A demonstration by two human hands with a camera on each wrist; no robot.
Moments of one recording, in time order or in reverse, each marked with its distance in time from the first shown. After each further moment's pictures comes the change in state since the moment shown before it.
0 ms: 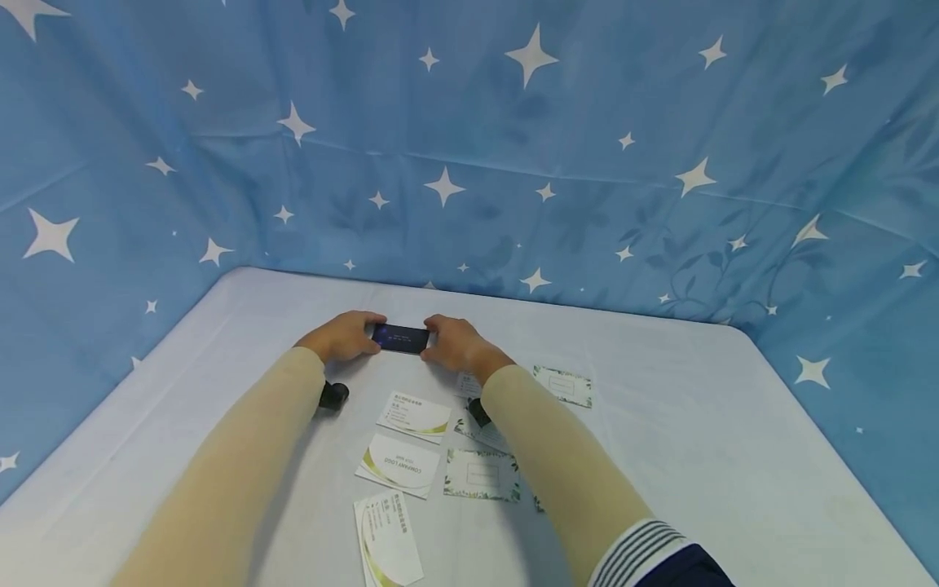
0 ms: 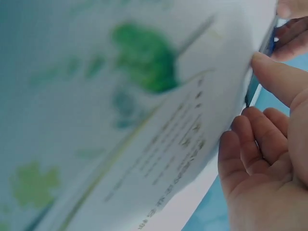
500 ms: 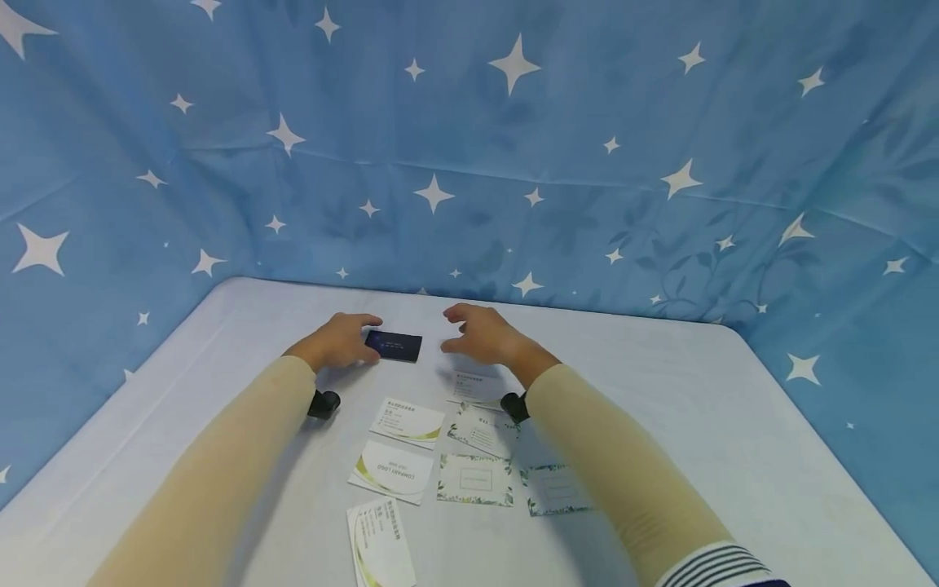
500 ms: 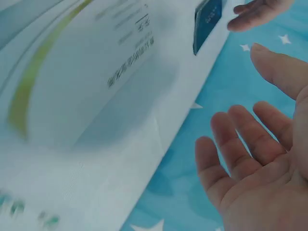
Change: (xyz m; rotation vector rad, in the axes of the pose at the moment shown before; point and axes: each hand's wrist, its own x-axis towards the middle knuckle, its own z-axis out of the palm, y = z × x) left_hand -0.006 0.013 -0.002 0.096 0.036 -0.002; right_hand -0.037 0.029 -0.048 0.076 0.048 -0.105
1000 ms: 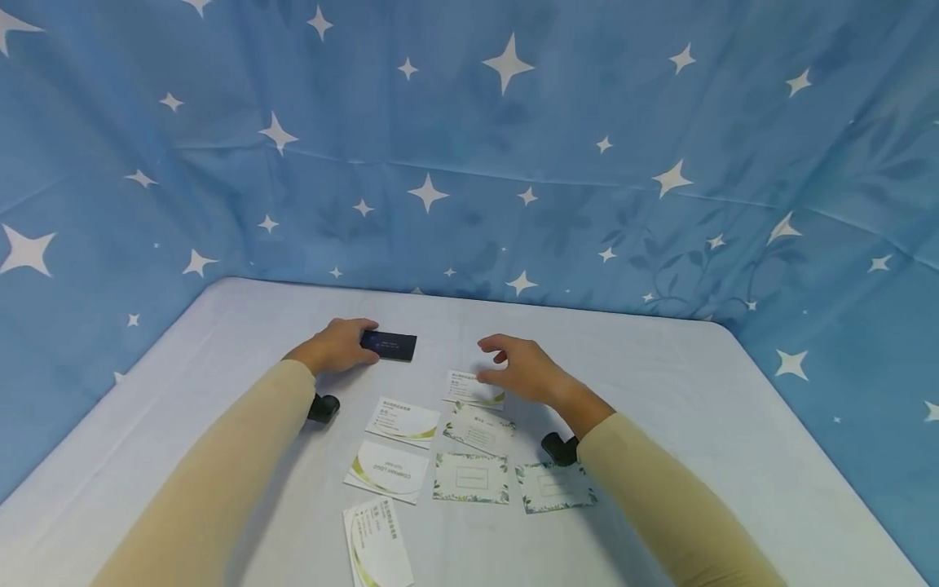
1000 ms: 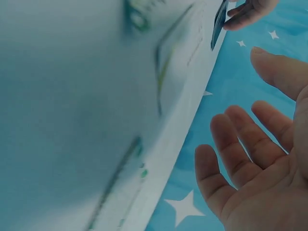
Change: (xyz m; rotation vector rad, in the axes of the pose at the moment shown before) left_hand -0.001 0.002 0.009 0.003 0.005 0.003; right_hand -0.067 0.043 0.004 0.061 0.074 0.017
